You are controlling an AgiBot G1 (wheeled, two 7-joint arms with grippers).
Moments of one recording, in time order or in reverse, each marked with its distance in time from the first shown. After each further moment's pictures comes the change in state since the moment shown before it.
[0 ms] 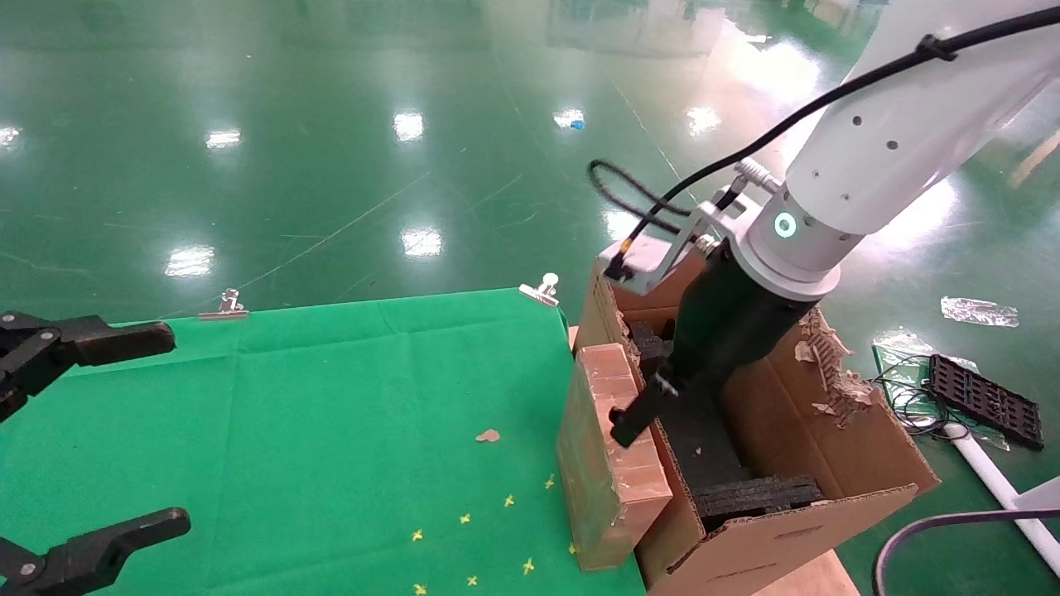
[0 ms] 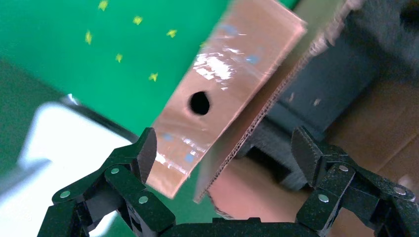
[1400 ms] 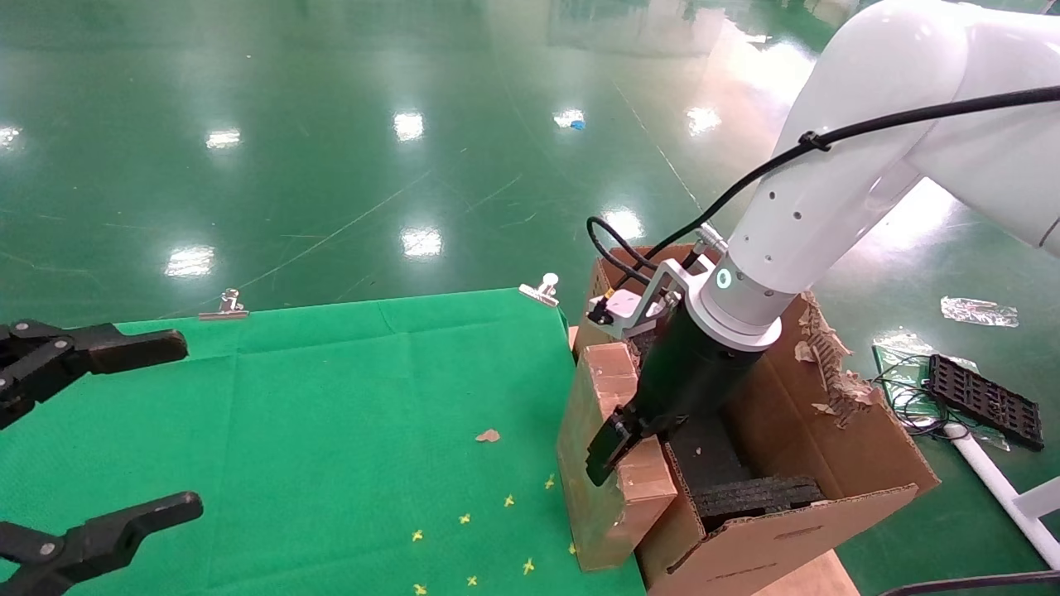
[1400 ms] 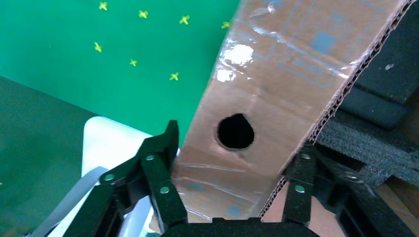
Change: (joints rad) left arm -0.001 -0.001 0.003 0.000 -0.002 -0.001 0.001; right arm -0.131 -0.078 -0.049 -0.169 0.017 0.041 0.169
